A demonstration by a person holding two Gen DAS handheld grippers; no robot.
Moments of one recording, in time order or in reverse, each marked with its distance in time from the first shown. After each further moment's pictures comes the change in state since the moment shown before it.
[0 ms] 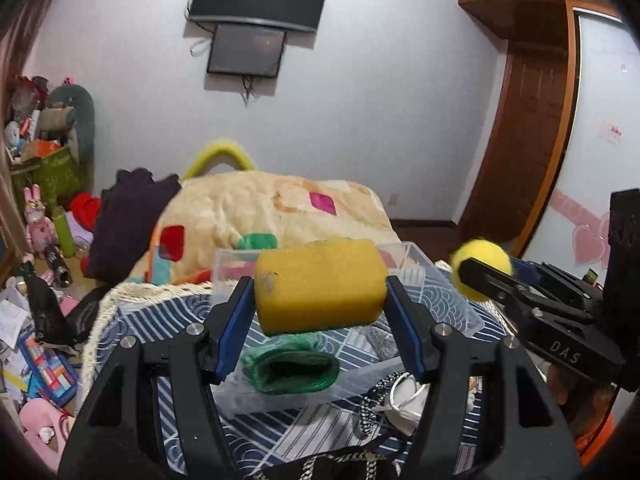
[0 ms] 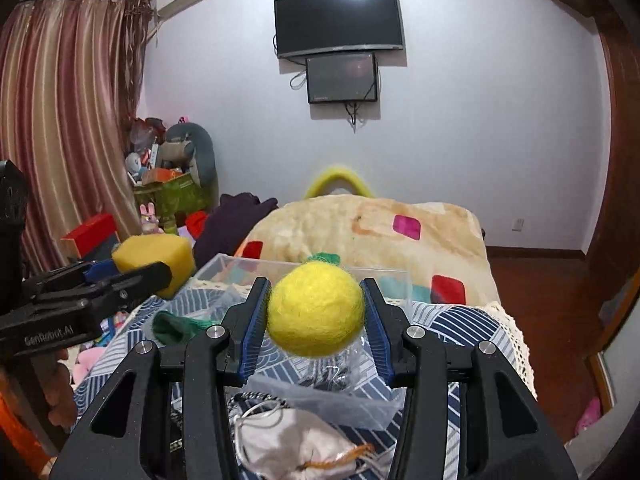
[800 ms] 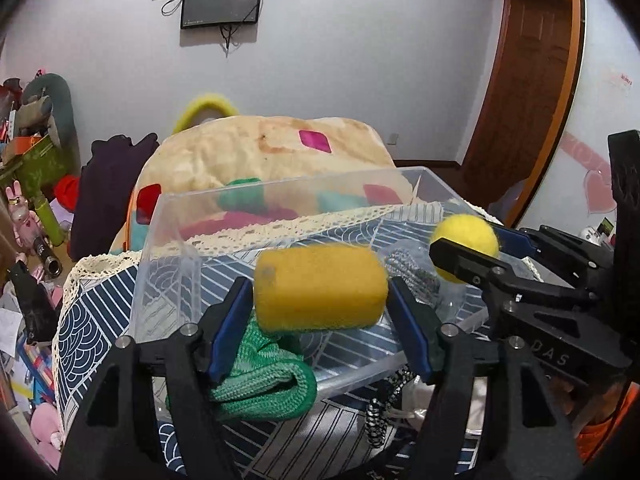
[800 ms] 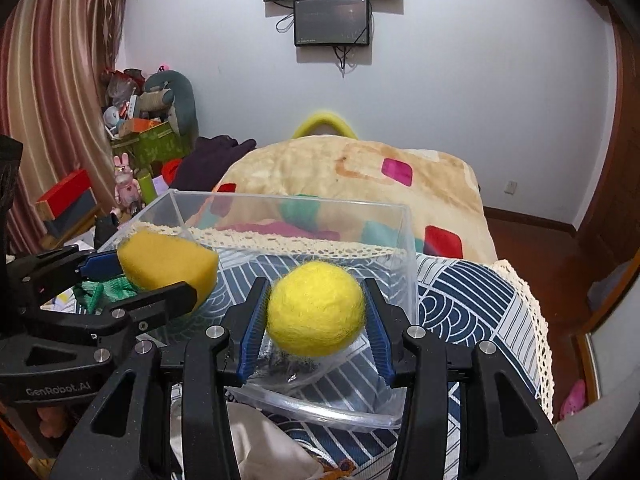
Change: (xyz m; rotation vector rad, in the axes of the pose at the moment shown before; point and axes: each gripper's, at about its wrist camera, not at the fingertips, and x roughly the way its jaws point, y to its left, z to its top) left arm 0.083 -0.018 -0.026 0.082 0.208 0.012; right arm 0.049 -0.020 -0.024 -0.017 0.192 -0.048
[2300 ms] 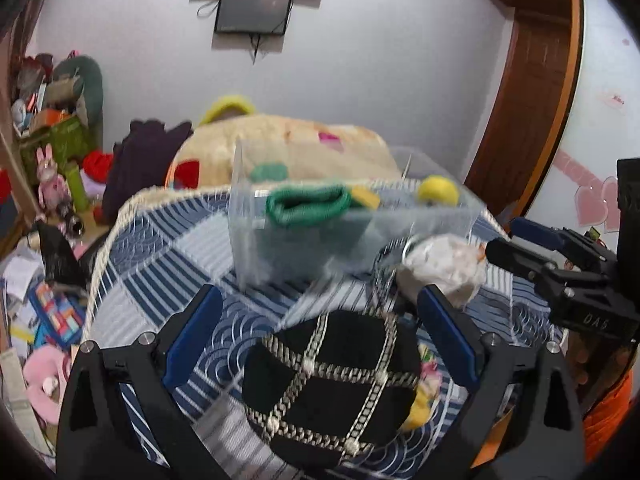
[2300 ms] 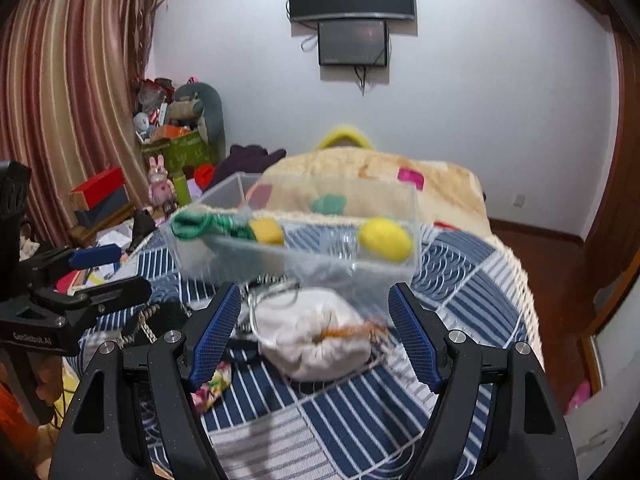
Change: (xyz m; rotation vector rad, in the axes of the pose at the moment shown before) left arm -0.100 0.017 -0.085 -0.080 -0.061 0.013; right arm -0.064 0.026 -0.053 -0.027 -0.062 0.056
